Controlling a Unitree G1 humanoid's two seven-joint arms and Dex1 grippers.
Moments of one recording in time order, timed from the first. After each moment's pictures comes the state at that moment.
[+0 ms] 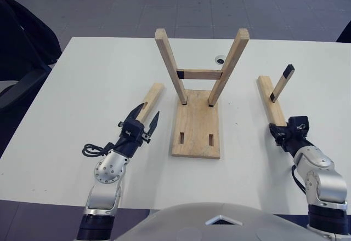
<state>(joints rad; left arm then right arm) 0.33 0.32 -0.03 -0.21 -0.01 -0.22 -0.34 0.21 -0.34 -0.19 -0.31 0.18 0.66 0.22</state>
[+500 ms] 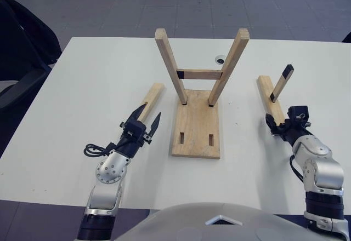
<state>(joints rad) 0.33 0.32 -0.03 -0.20 0.00 -0.23 -0.34 0.08 -0.33 -0.19 -0.20 0.18 0.65 0.21</state>
